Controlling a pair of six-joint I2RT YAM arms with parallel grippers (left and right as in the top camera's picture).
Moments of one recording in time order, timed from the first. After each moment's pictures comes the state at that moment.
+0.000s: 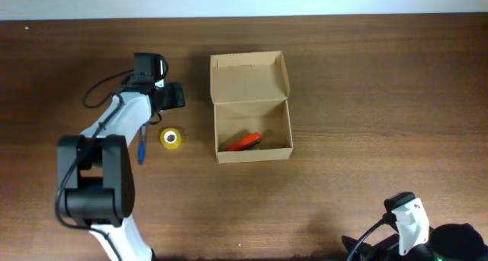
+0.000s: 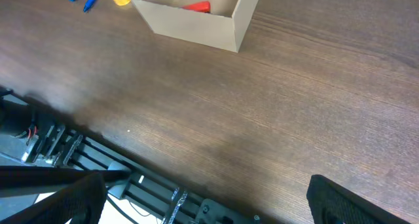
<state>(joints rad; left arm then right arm) -0.04 1.99 1.29 -0.38 -0.09 -0.17 0.50 0.47 1.17 -1.53 -0.10 0.20</state>
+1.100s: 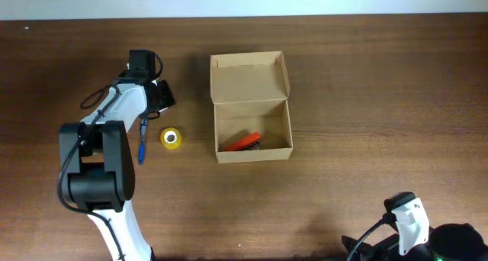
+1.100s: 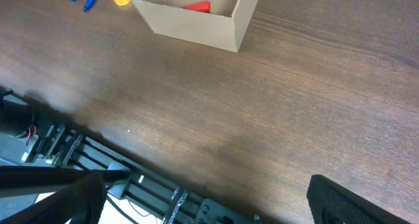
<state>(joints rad) 0.00 2.09 1.39 -0.48 -0.04 -0.37 0.50 0.47 1.17 -1.53 -0.10 0.20</state>
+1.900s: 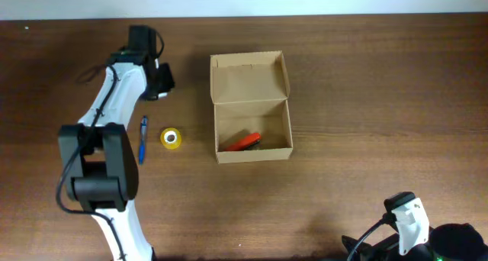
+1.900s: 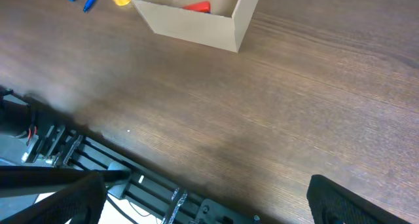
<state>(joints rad) -0.05 2.07 1.67 -0.78 -0.06 -0.26 0.50 0.47 1.17 -1.53 -0.10 0.20</state>
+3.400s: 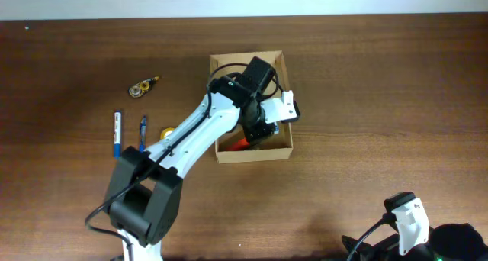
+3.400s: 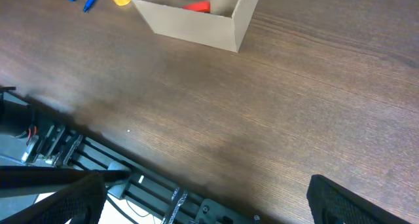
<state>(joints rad) -0.60 1.97 1.58 -0.87 0.29 0.73 0.50 0.47 1.17 -1.53 -0.10 0.20</state>
